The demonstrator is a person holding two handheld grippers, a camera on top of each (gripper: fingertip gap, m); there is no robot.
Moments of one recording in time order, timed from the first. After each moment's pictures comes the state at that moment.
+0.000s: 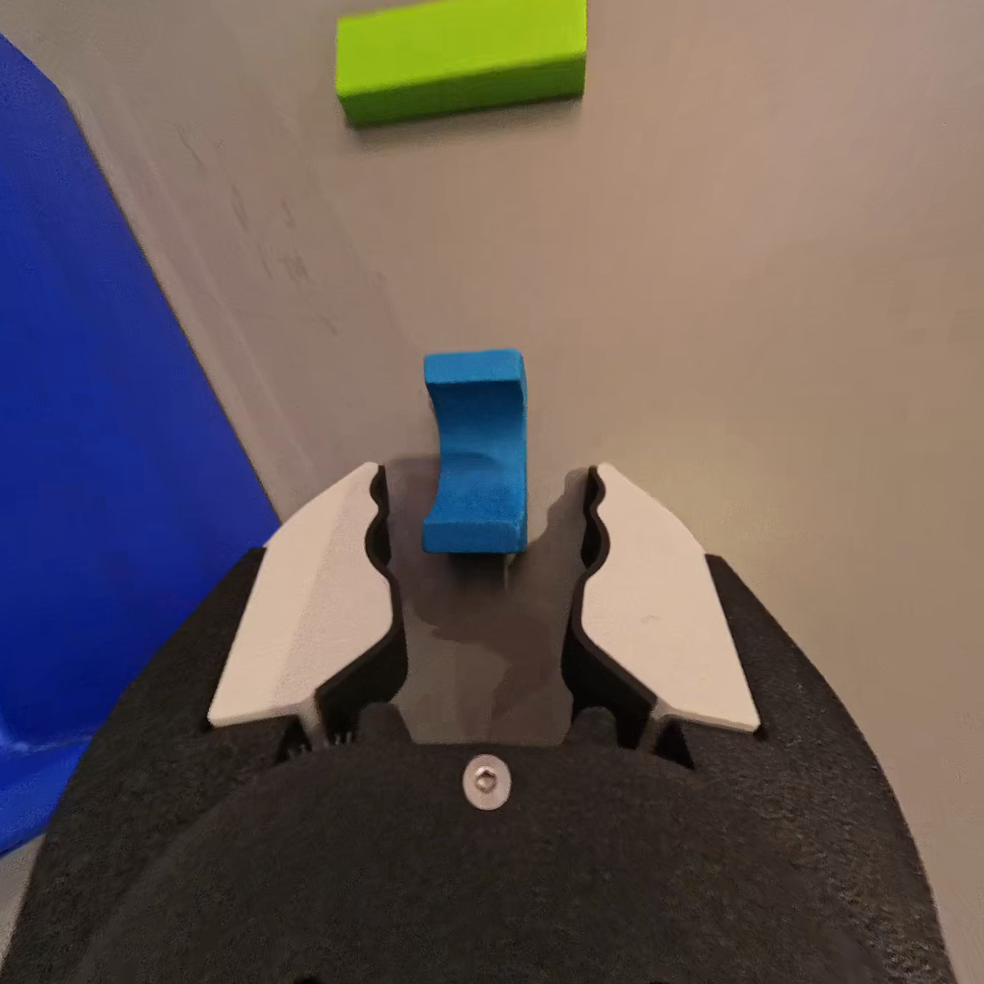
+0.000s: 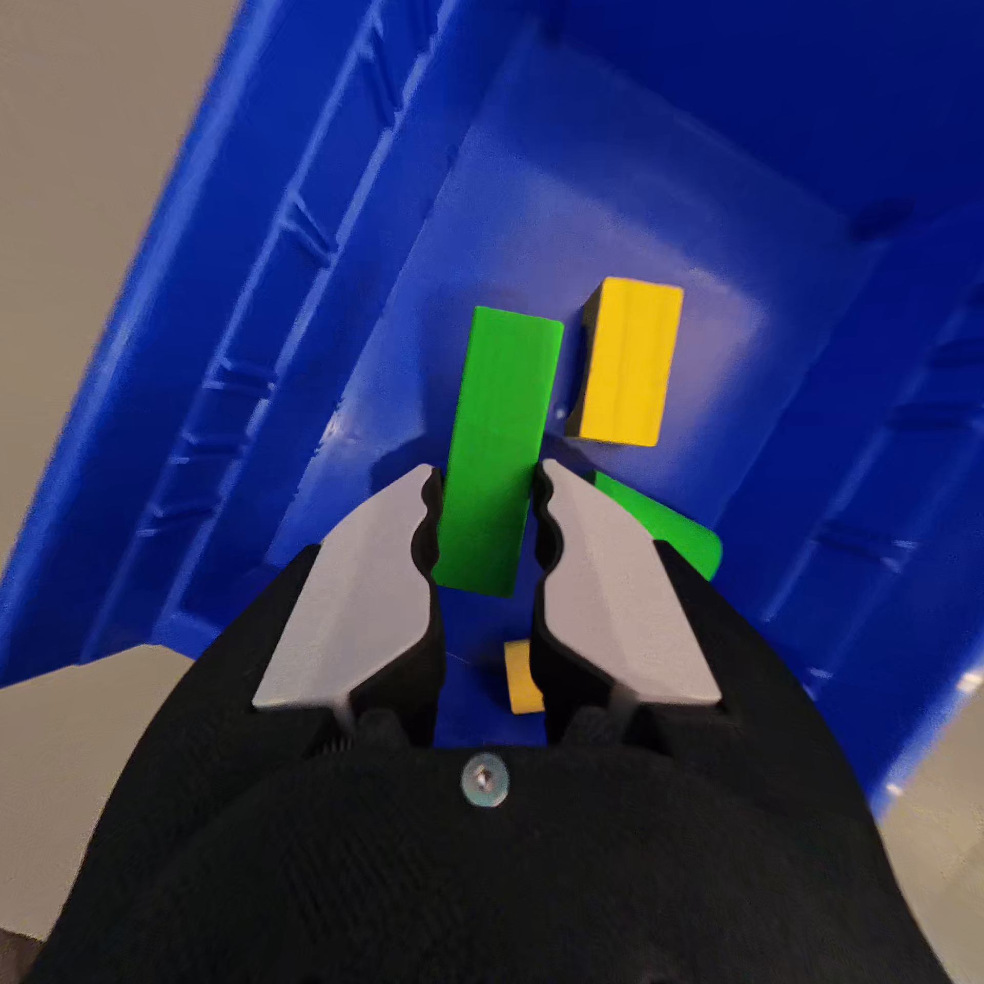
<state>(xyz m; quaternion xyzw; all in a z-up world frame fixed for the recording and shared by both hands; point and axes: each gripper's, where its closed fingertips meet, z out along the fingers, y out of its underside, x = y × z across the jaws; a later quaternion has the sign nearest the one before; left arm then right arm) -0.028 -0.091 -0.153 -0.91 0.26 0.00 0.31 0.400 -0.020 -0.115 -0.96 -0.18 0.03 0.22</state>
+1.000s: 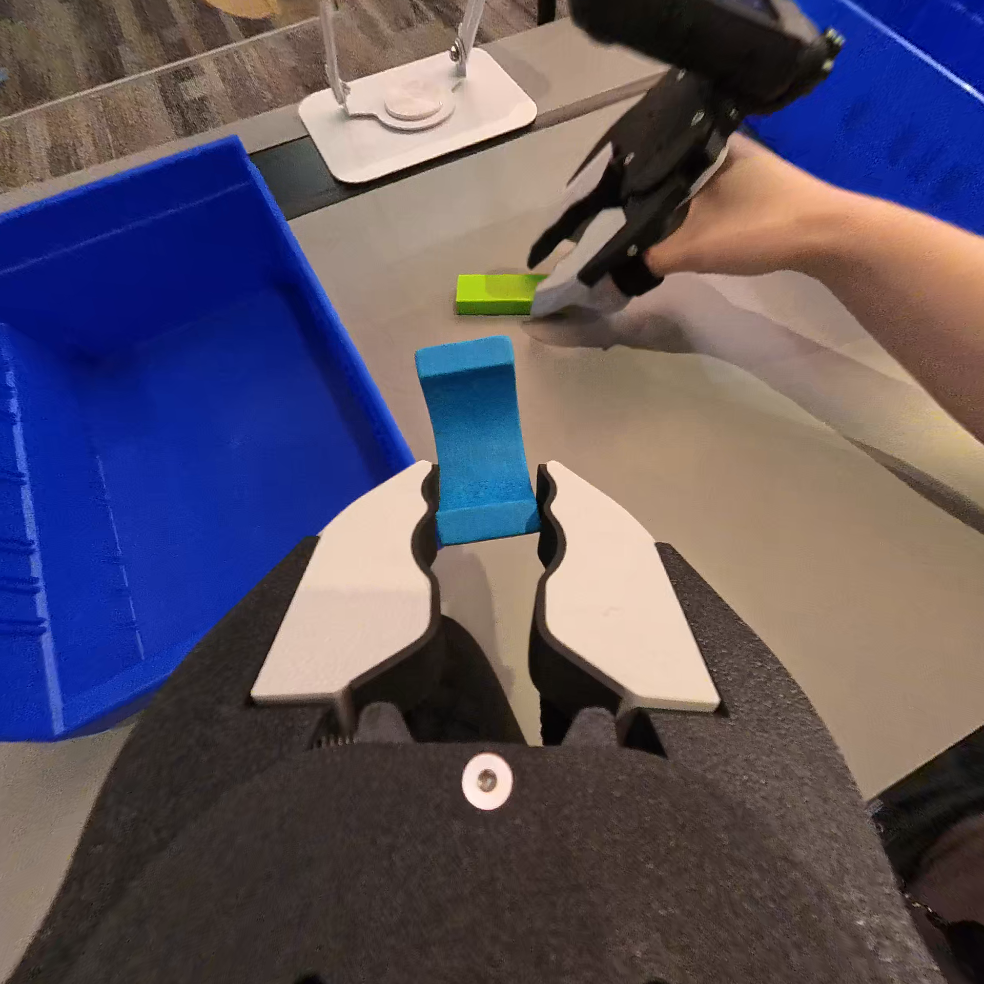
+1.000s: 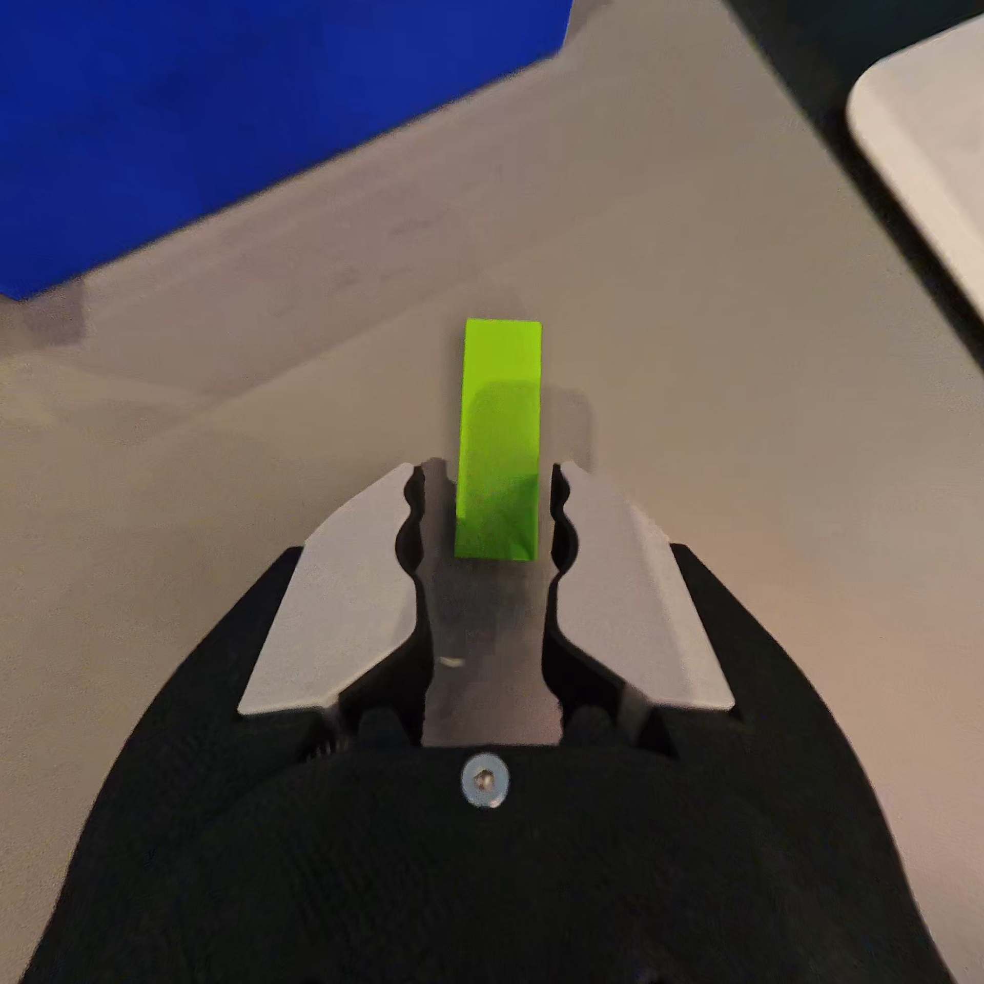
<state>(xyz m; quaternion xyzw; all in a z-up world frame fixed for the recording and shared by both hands) -0.072 -0.134 -0.025 -0.86 0.23 -0.09 0.45 0.039 0.038 -0.140 -0.80 -0.48 0.19 0.30</state>
